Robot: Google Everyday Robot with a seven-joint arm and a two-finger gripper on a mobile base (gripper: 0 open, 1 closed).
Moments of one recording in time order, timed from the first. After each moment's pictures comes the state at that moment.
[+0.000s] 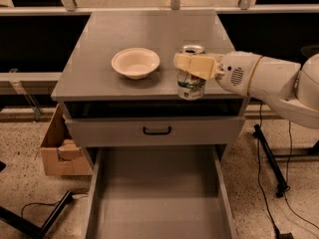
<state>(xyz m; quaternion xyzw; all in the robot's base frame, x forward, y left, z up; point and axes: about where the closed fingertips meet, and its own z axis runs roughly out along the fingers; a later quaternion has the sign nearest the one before) 0.571 -0.090 0.953 -0.21 0.72 0.38 0.55</state>
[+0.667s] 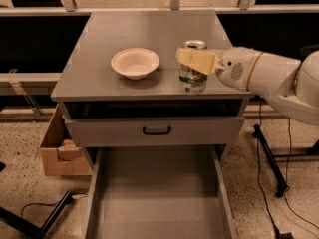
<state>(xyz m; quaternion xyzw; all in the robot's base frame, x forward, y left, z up) 0.588 -0.097 0.959 -0.19 0.72 0.36 0.56</state>
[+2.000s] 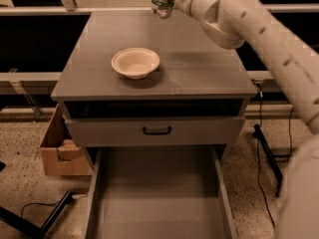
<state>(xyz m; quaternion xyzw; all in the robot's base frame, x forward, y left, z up) 0.836 -0.058 1.047 -0.08 0.66 0.35 0.66</state>
